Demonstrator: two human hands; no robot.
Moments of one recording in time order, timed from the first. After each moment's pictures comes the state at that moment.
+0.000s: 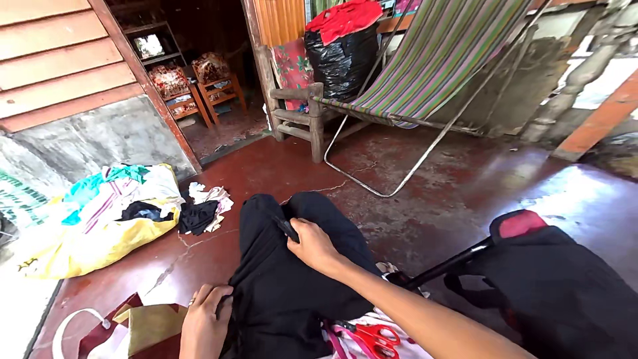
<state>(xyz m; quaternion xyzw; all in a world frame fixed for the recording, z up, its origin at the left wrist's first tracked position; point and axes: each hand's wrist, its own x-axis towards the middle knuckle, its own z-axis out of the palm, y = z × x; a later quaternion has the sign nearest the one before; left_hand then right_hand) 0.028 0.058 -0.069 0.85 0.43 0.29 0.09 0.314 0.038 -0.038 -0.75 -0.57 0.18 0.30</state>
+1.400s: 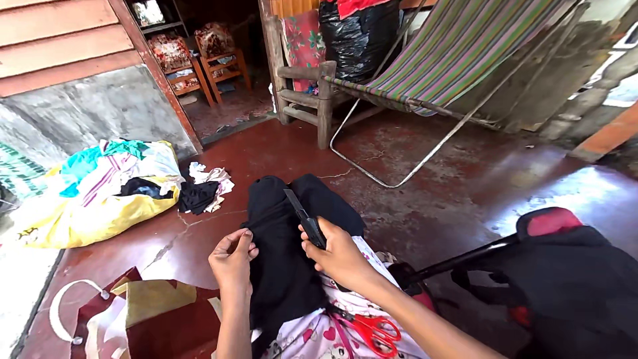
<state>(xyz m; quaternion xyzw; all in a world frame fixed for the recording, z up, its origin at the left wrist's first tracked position) 0.131 0.073 -0.051 0.42 0.48 0.57 0.51 0.307 -0.021 -0.037 -0.68 -0.48 0.35 0.43</state>
